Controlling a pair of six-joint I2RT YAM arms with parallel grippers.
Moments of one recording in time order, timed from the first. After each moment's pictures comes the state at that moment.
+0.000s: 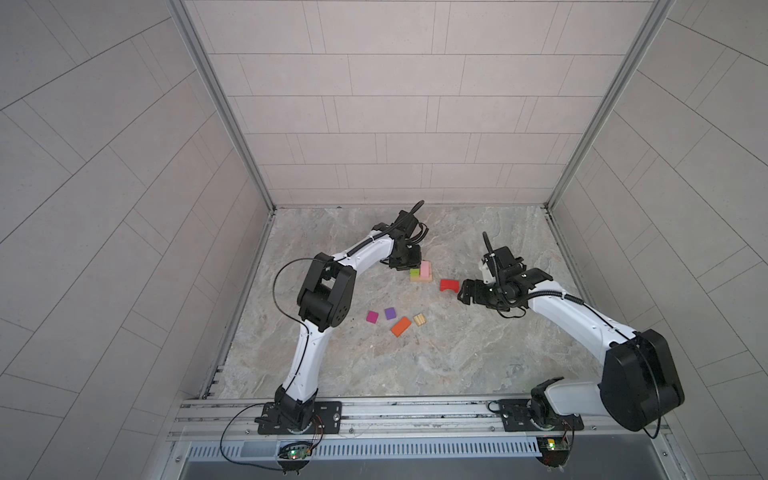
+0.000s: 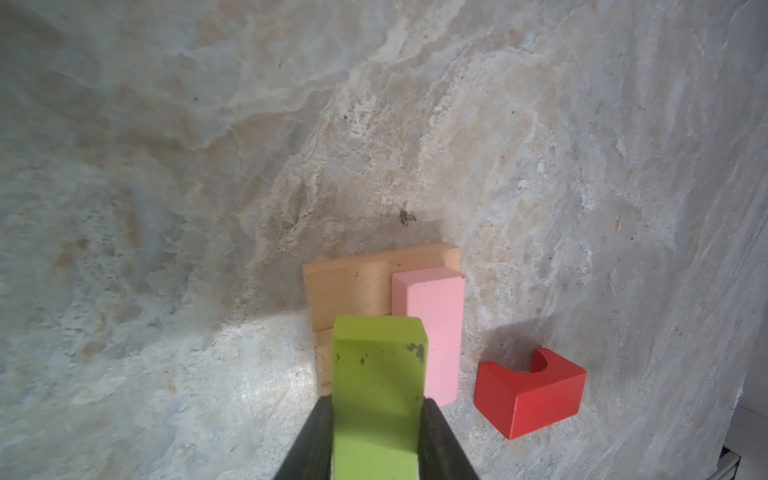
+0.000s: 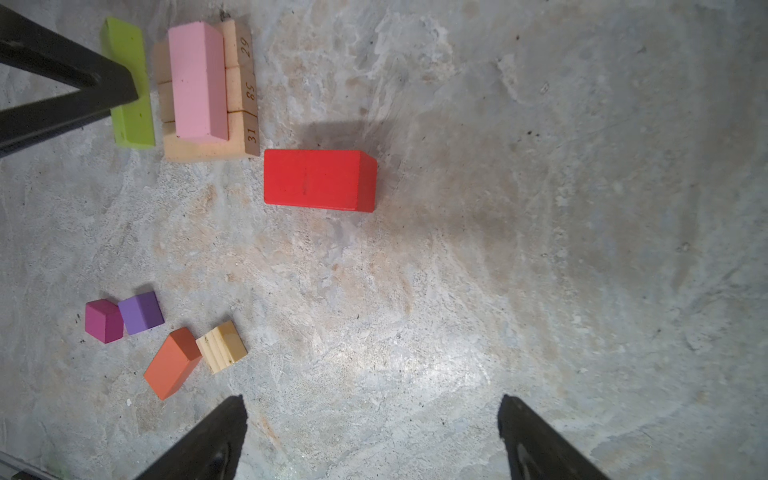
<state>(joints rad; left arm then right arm) -0.54 2.21 1.81 -0.76 0.24 -0.55 0.32 1.35 0.91 -0.68 -0.15 0.50</state>
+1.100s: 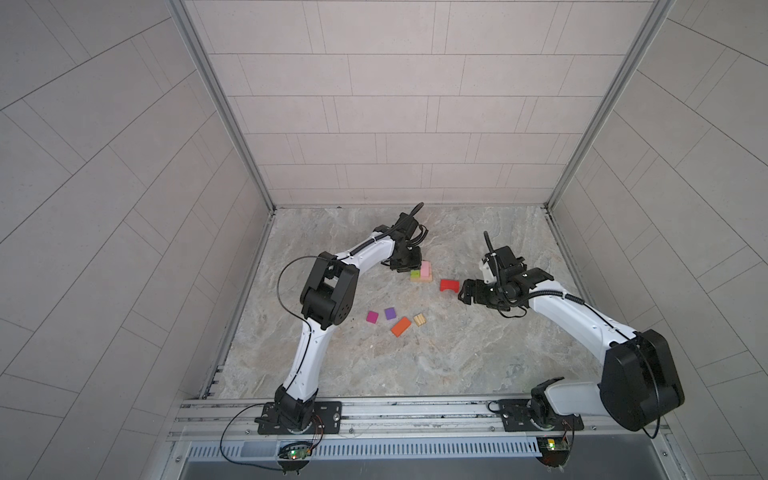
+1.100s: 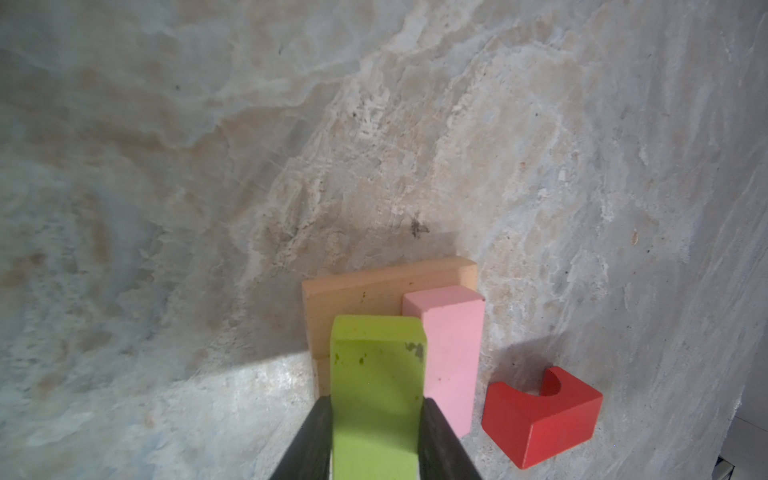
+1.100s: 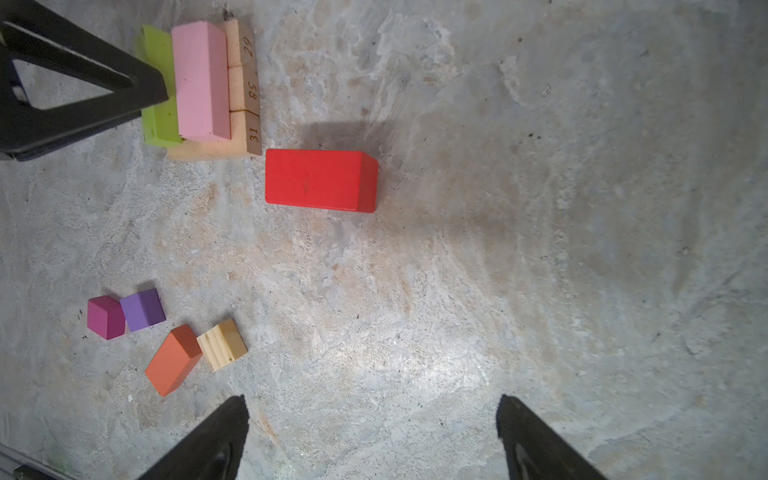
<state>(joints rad) -0.54 2.25 1.81 -0.73 0.25 -0.57 0.31 1.35 0.91 -0.68 -0.17 0.48</state>
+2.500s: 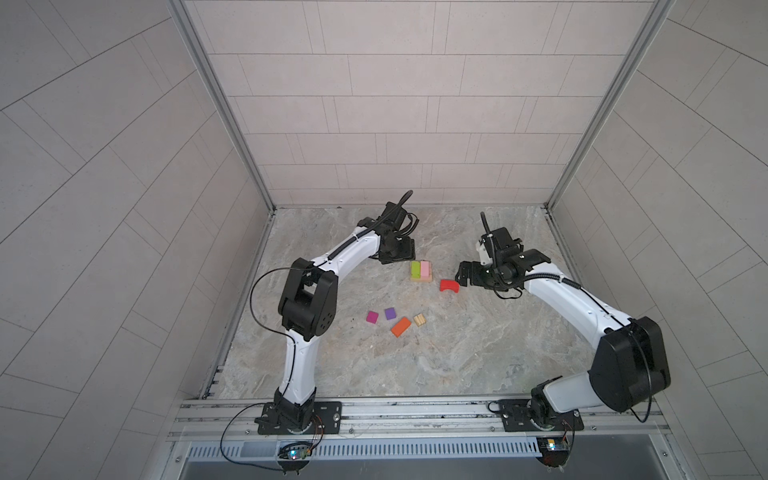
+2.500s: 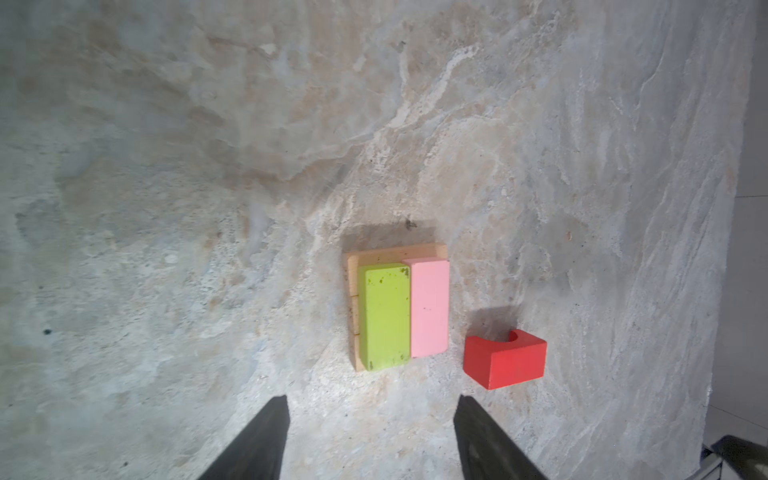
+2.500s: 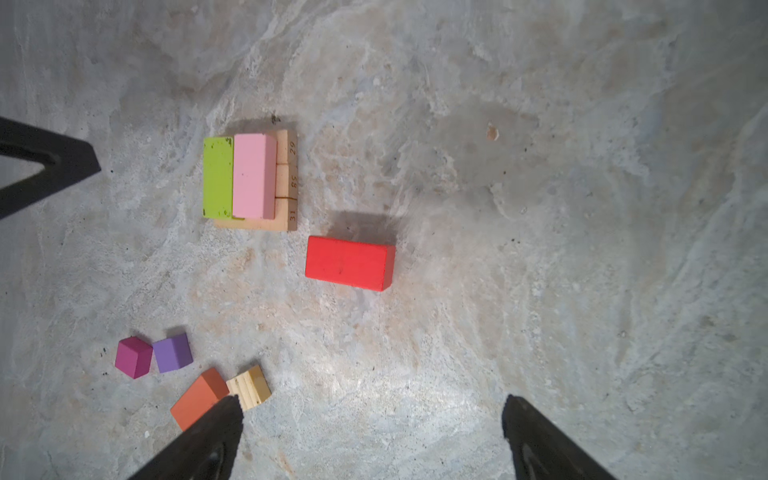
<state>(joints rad) -0.48 2.04 1.71 -0.77 0.20 -0.50 0.31 1.48 1.15 -0.75 -0.10 0.43</state>
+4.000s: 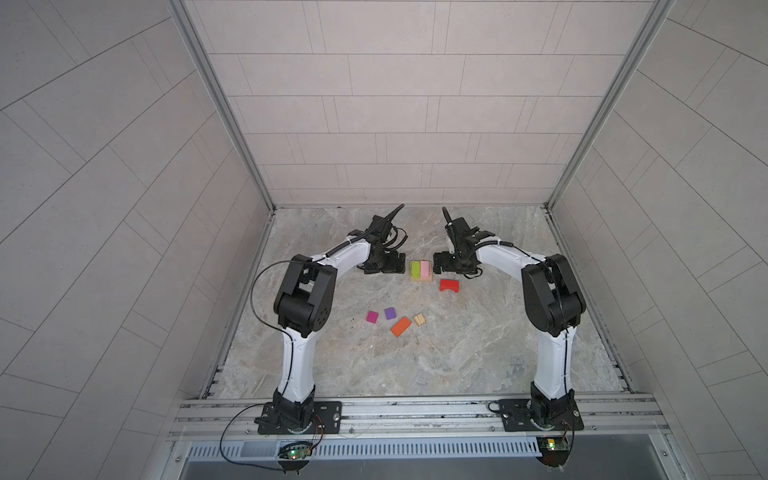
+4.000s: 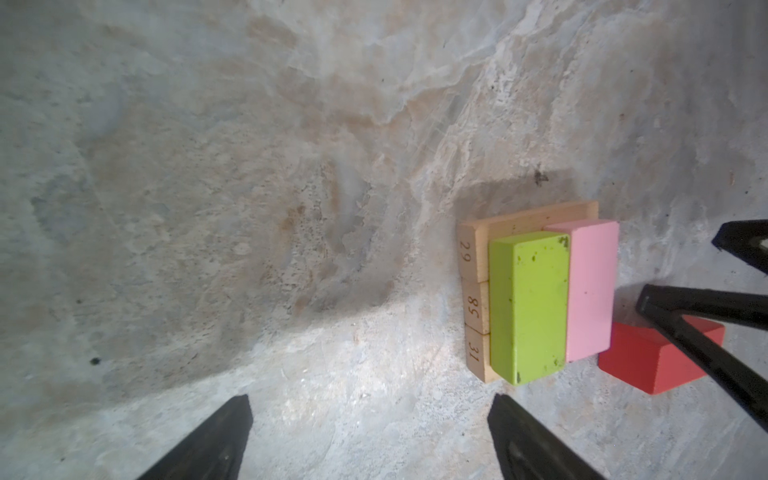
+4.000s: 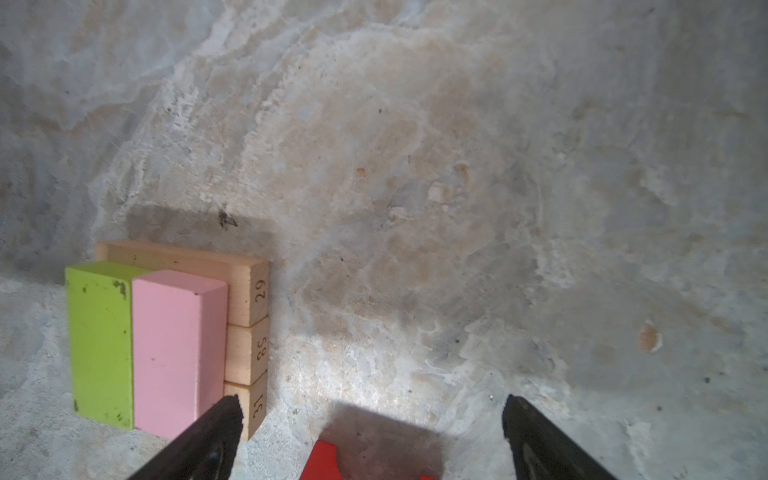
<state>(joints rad) -0.42 2.06 1.53 -0.64 0.22 -0.32 0.35 2.02 1.48 -0.65 -0.04 0.37</state>
